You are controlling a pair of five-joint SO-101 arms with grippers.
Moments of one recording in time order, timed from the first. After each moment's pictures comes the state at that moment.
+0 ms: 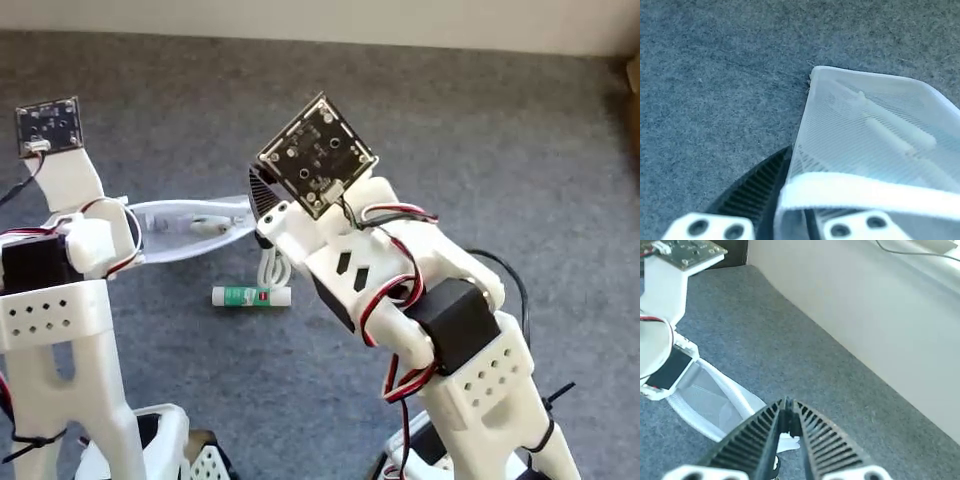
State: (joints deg) left arm -20.9 -33.2 23.2 81.7 9.7; right arm -39.9 -39.3 4.4 60.4 17.7
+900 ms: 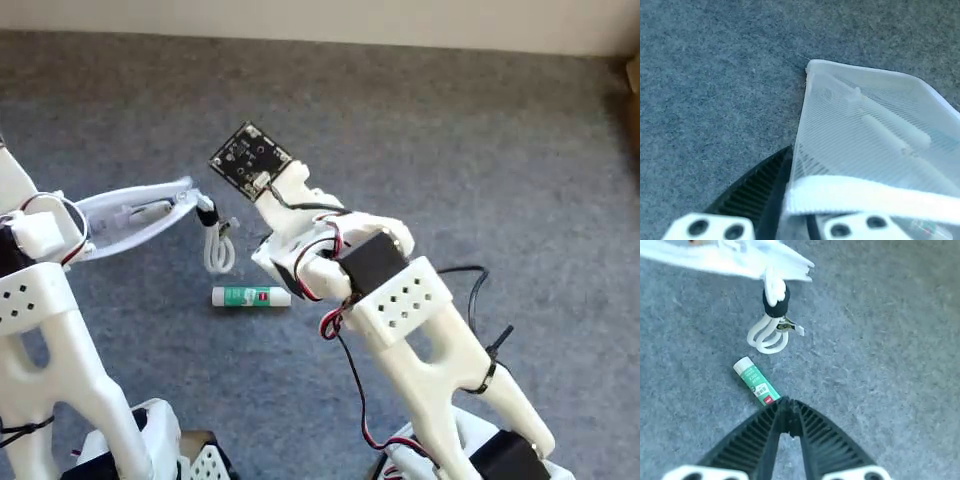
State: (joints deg) left arm -34.8 -32.1 18.6 81.7 11.6; right arm -39.9 -26.1 18.2 65.3 17.7
